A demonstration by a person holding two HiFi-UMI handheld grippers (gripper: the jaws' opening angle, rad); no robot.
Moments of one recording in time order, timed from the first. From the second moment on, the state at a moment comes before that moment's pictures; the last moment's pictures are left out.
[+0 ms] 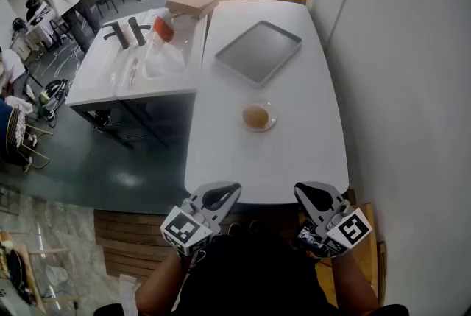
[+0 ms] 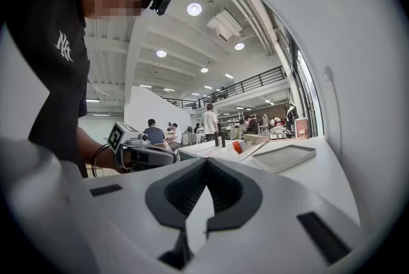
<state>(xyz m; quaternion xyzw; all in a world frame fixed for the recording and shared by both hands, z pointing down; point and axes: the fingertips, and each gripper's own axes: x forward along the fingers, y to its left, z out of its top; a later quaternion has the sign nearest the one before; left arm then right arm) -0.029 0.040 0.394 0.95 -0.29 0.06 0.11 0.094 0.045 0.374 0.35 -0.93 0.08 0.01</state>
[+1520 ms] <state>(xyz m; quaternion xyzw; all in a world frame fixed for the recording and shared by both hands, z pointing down) -0.096 0.041 0.399 0.96 -0.26 0.05 0.08 0.052 0.045 0.359 0.40 -0.92 0.05 0.01</state>
